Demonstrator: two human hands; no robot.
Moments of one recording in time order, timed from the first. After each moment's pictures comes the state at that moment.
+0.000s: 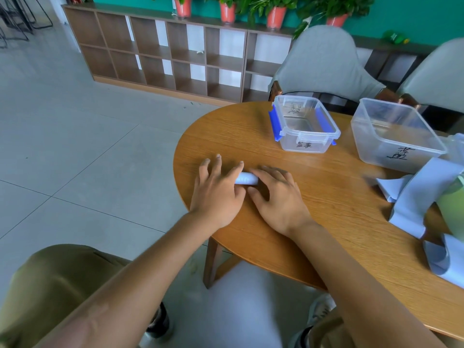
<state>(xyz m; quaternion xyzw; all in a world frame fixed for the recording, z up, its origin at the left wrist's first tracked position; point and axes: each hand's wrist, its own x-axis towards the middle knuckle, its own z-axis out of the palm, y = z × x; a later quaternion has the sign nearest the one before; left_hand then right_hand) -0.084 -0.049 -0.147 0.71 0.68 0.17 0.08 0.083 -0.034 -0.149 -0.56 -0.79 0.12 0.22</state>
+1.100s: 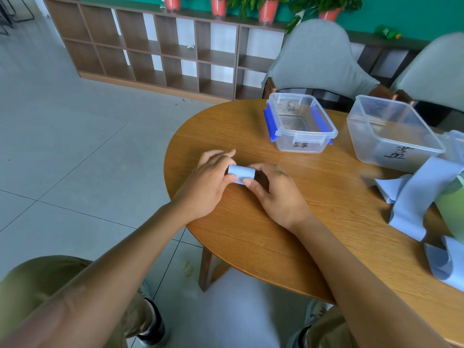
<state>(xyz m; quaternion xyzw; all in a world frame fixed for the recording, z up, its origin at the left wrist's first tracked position) -0.116 -0.005 -0.155 0.80 0.52 0.28 0.10 0.089 -0.006 -0.149 -0.49 -0.80 0.17 0.30</state>
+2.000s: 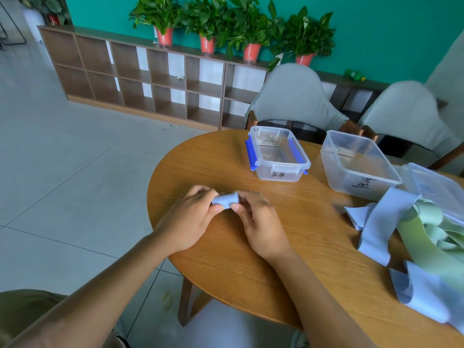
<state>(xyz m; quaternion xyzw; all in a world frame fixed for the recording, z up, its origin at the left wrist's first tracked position) -0.110 -0.019 -0.148 0.79 0.56 0.23 0.11 0.091 -0.015 -0.149 -0.47 -0.78 0.16 0.38</state>
